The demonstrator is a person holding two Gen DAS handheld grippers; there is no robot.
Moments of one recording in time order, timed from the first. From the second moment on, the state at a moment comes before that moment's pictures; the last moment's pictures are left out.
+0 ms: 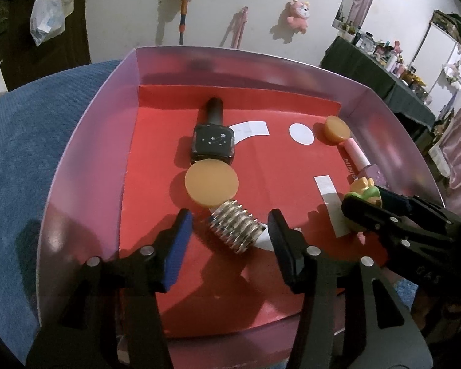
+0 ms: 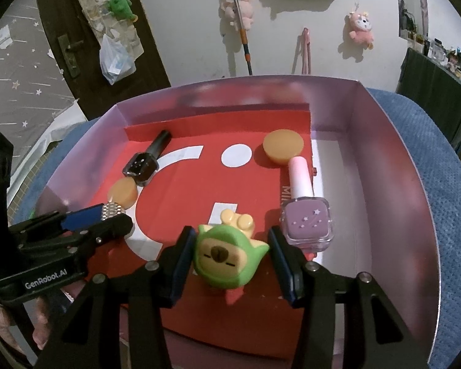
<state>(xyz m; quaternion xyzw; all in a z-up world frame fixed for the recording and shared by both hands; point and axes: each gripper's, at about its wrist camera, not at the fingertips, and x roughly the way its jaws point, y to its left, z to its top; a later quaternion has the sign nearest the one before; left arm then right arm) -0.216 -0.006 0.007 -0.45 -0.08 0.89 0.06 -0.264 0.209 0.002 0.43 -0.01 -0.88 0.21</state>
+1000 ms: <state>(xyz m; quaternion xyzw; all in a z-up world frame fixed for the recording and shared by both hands) -0.179 0.001 0.036 -0.42 -0.07 0.90 0.06 -0.215 0.230 0.045 0.38 -0.04 -0.90 0.23</state>
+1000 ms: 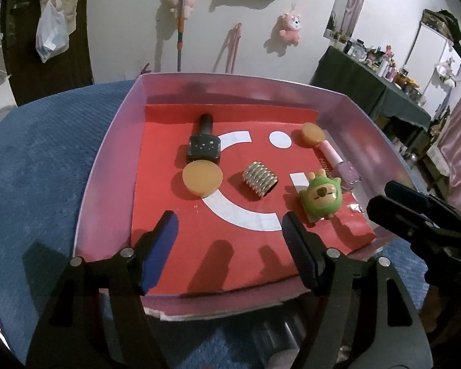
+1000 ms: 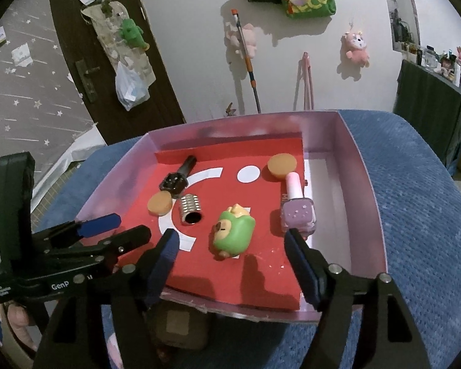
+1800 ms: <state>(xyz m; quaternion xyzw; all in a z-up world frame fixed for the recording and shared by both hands) -0.137 -0.016 0.052 -0.38 -0.08 0.92 0.02 -0.172 0.236 0.062 0.34 -0.05 -0.91 0.25</state>
